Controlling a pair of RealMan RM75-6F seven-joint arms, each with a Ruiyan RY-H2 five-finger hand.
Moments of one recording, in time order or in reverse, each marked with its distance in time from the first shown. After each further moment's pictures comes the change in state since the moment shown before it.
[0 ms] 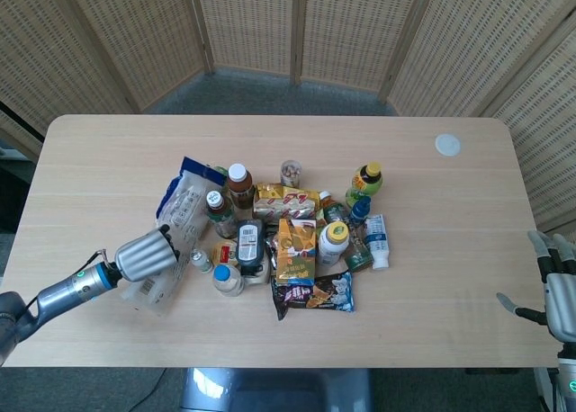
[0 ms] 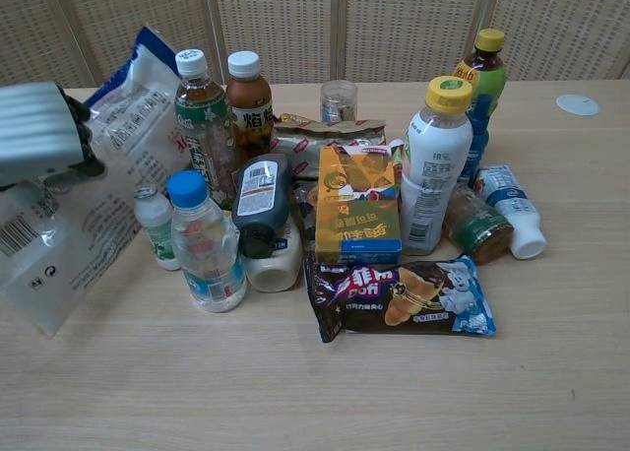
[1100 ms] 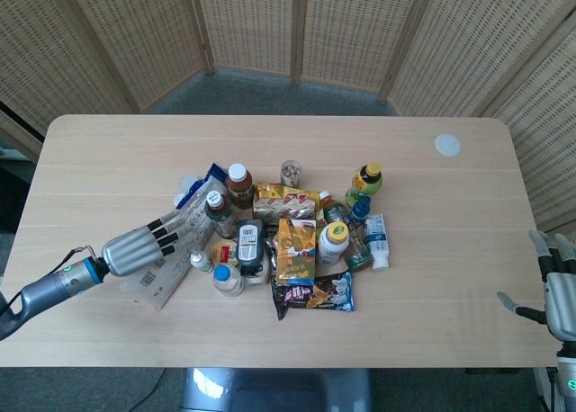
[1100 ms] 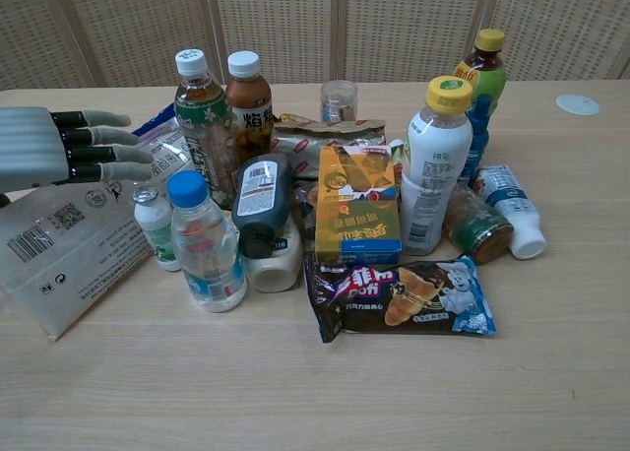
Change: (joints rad) left arm 0.001 0.061 -0.013 -0.030 0.073 -0.200 -0.064; right arm 0.003 -0.006 0.004 -0.002 0.018 -0.008 -0.025
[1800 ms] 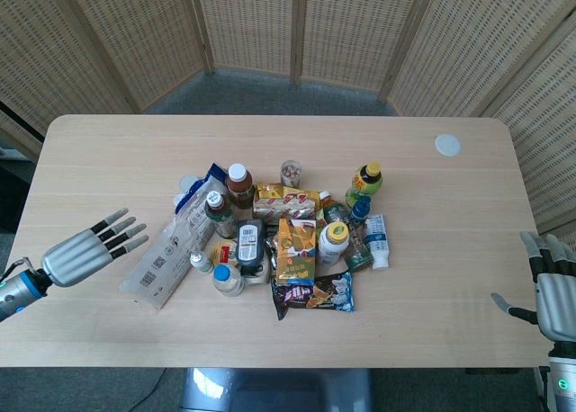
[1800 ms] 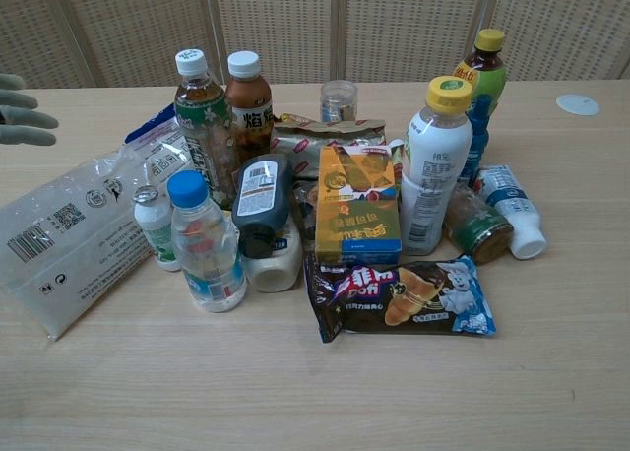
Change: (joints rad) left arm 0.130 0.194 -0.065 -0.102 0.026 0.108 -0.076; right arm 0.003 -0.028 -0.004 0.000 -0.006 0.012 -0.062
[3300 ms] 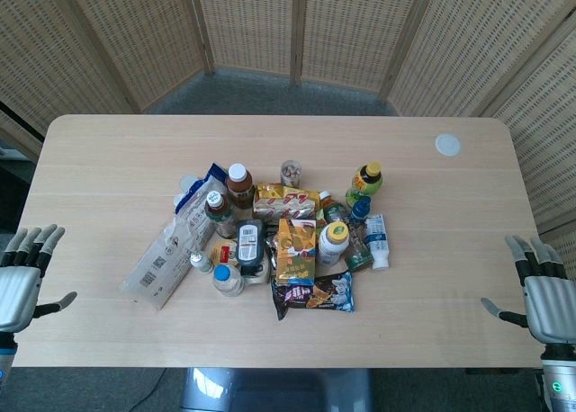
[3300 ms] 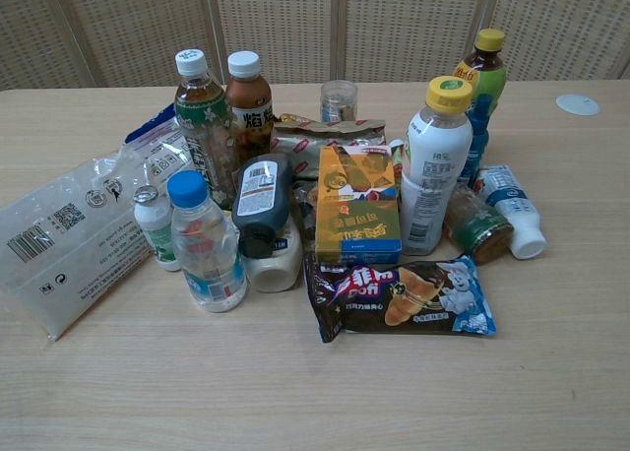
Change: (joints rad) left arm 0.435 0.226 -0.172 -0.985 -0.571 0.004 0.260; right arm 0.011 -0.002 -0.031 0.007 -0.051 -0.016 0.017
